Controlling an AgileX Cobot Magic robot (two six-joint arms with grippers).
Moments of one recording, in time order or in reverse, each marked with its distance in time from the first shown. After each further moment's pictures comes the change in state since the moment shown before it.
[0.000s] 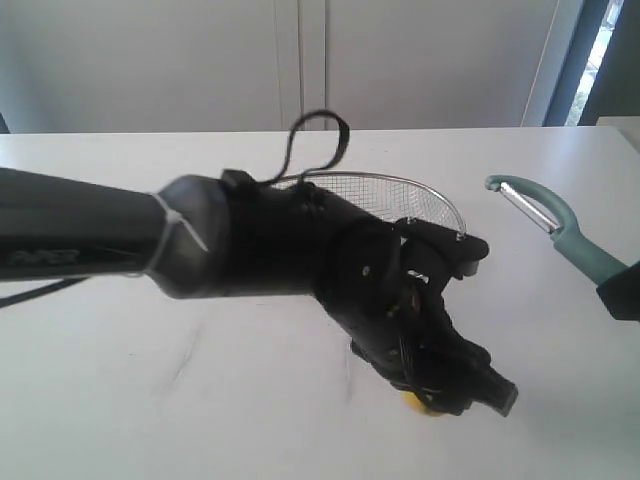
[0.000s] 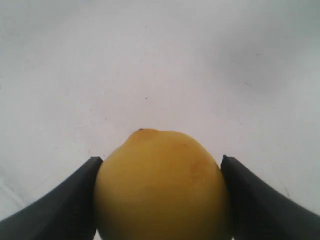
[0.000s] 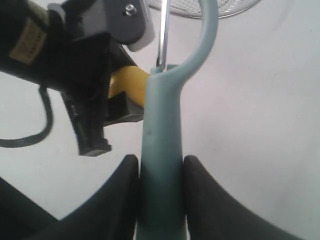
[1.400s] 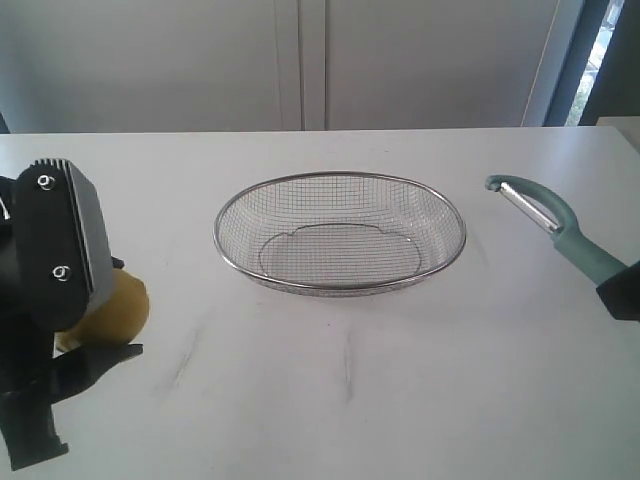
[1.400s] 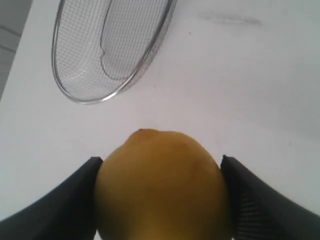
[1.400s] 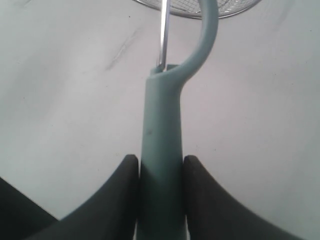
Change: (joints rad) left arm 0.237 -1.002 0.765 0.467 -0.039 0.539; right arm 0.000 0.000 0.000 0.000 0.000 0.000
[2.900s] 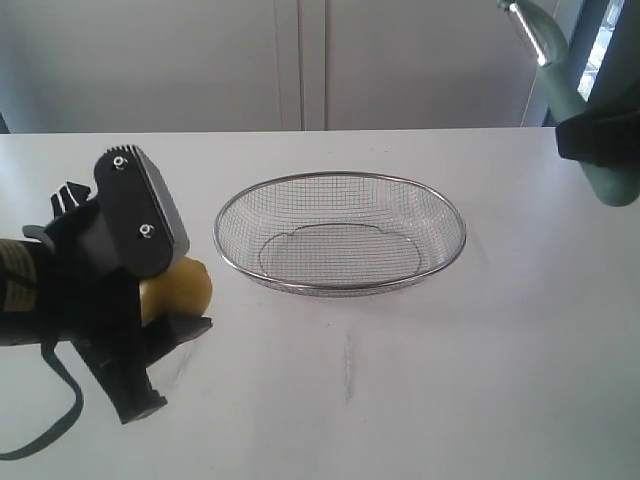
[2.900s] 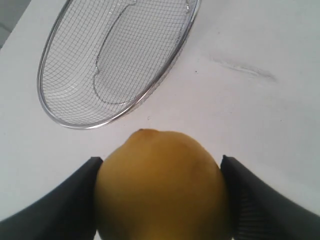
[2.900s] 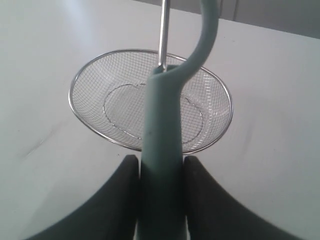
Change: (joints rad) left arm 0.038 0.195 -0.020 -0.055 -0.223 -0.128; right arm 0.000 0.000 0.000 0.168 -0.405 0.020
